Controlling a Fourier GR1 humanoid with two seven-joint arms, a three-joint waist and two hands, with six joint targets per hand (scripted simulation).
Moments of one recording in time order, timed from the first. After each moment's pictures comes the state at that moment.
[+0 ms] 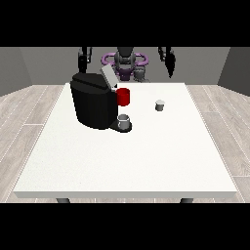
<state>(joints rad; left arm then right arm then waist) -0.01 0.07 -0.02 -1.56 0.05 0.02 0.01 0.03 -0.09 0.01 -1.59 0.00 0.00 0.01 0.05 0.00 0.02</state>
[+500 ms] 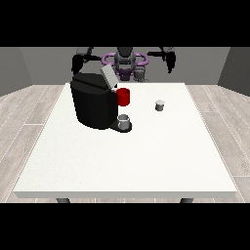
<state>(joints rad) 0.01 0.13 -0.01 -1.57 0.02 -0.06 -0.13 0.02 -0.06 -0.06 -1.55 -0.02 -0.06 -0.05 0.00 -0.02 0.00</state>
